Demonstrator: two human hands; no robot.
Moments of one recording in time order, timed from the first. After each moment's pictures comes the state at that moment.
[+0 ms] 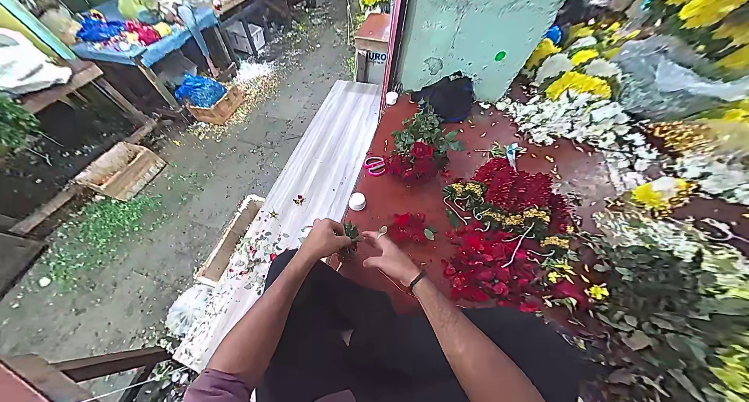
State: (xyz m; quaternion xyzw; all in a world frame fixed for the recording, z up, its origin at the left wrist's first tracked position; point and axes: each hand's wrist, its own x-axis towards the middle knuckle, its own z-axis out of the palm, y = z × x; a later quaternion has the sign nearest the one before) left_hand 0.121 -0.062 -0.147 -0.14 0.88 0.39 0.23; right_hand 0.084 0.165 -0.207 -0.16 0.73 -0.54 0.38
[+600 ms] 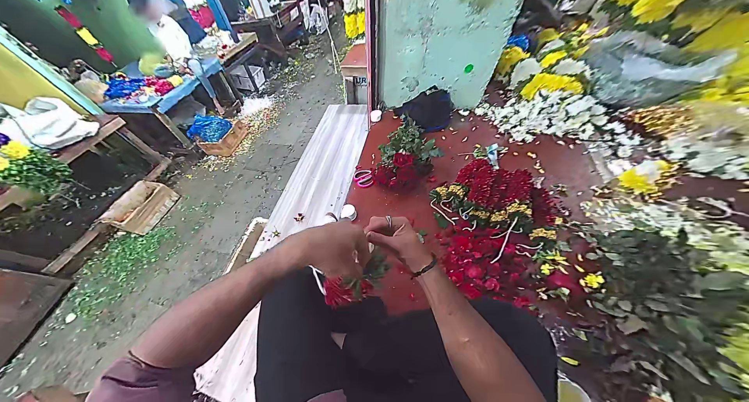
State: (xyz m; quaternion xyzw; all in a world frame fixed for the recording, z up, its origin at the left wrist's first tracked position) left_hand 0.099 0.020 0.039 0.23 0.88 0.23 0.35; right_hand 0.054 0.203 -0.117 -0.25 0.55 -0.76 0.23
